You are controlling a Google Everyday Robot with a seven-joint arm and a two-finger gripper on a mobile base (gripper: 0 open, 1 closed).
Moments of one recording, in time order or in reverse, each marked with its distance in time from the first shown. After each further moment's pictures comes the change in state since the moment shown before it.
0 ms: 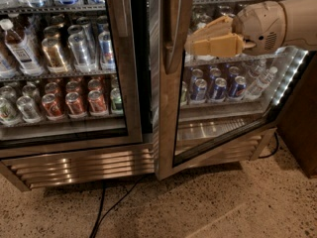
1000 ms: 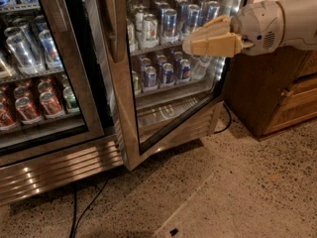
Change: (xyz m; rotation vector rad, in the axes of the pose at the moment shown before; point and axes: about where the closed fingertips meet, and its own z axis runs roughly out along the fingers) arm 0.000 0.000 0.000 0.000 0.000 0.000
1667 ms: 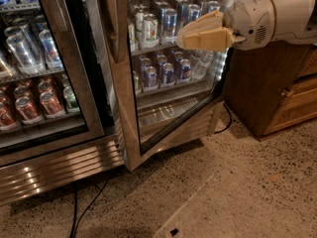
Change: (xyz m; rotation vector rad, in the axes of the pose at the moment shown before) arm -0.005 -0.010 0.010 -0.006 0.006 -0.004
